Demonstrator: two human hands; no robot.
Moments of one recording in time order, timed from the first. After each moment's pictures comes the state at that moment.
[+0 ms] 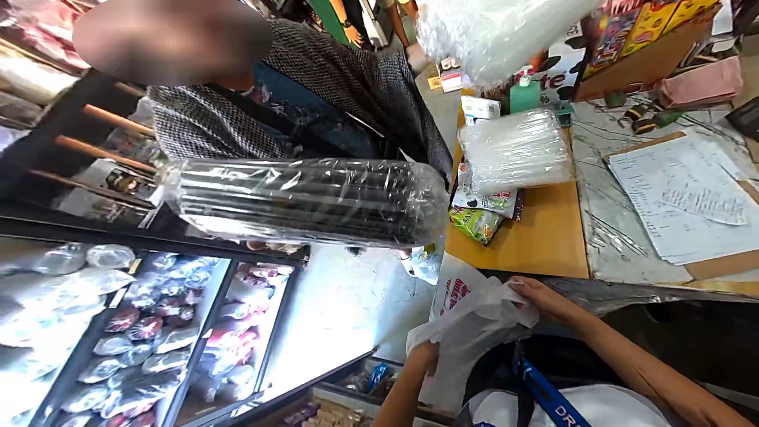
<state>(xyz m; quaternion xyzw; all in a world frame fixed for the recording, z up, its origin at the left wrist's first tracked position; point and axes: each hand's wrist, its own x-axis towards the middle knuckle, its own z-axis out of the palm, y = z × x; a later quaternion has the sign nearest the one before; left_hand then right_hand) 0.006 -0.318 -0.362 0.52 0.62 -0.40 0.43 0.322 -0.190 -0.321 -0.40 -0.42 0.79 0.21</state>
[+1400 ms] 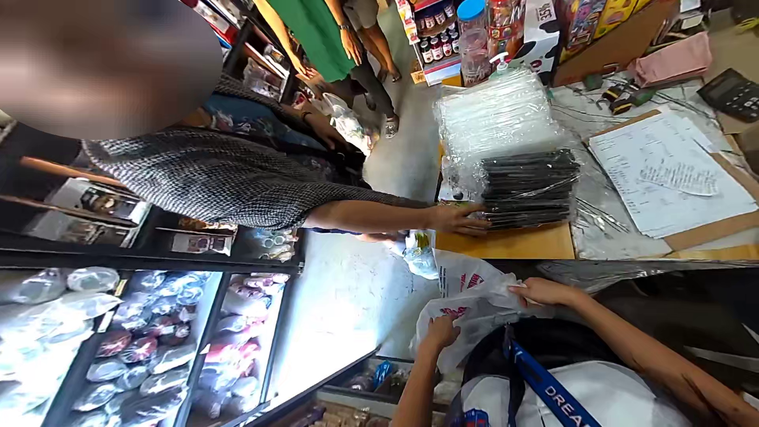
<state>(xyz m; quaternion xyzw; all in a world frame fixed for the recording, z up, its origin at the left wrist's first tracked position) 0.043 -0.284 -0.386 0.56 0.63 -0.26 0.47 0.351 -0.189 -0.370 -0.46 -0.59 0.64 -0.15</state>
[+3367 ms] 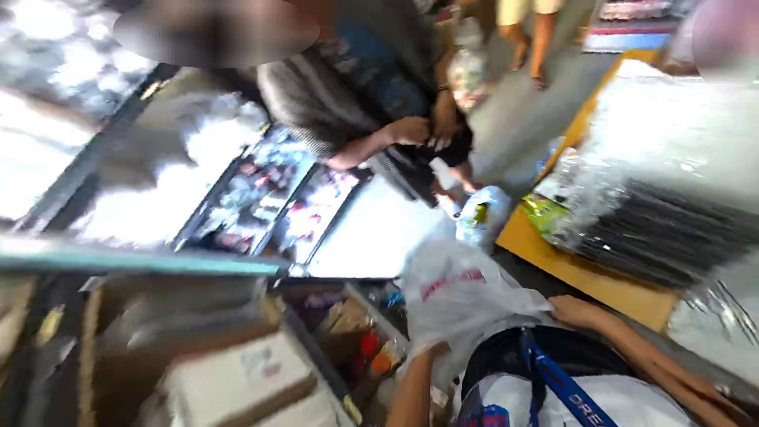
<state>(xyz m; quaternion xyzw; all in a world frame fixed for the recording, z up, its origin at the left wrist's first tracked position) 0.045 -0.396 -0.256 0.21 0.84 -0.03 0.50 0.277 -0.143 -0.373 -0.33 -0.74 0.51 -0.28</state>
